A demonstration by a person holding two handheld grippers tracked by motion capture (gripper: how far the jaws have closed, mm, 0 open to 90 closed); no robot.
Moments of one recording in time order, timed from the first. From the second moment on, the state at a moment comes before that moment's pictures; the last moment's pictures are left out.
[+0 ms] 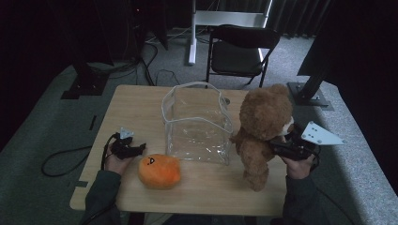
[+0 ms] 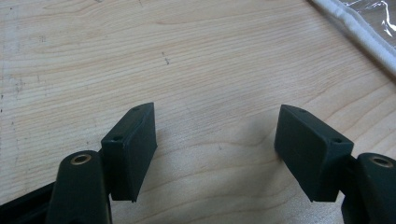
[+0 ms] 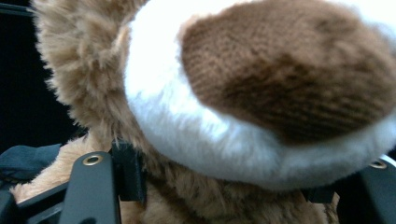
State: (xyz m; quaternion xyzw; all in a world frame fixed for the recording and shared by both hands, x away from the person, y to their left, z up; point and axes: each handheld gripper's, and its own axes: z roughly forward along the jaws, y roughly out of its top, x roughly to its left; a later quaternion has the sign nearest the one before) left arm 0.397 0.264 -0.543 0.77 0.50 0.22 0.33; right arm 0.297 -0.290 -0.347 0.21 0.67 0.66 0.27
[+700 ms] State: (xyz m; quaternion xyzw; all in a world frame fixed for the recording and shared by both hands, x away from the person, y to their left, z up) left arm 0.397 0.264 -0.543 0.77 0.49 0.22 0.33; right arm 0.306 -0.292 -0.334 0.20 0.66 0.66 0.28
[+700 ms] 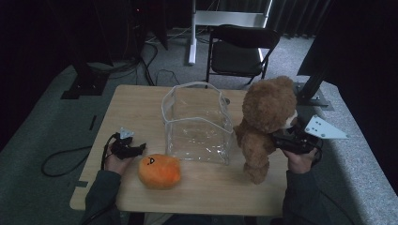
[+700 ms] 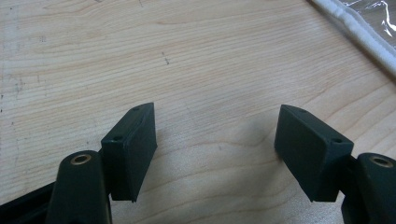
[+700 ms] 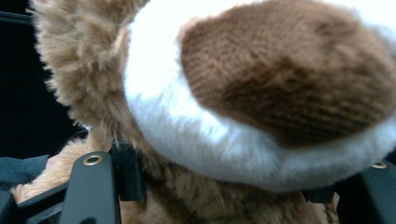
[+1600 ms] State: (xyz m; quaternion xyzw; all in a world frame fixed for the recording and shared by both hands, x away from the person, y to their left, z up) left arm 0.397 0.264 -0.543 0.77 0.50 0.22 0.33; right arm 0.340 -0.292 -0.319 0.22 0.66 0.66 0.29
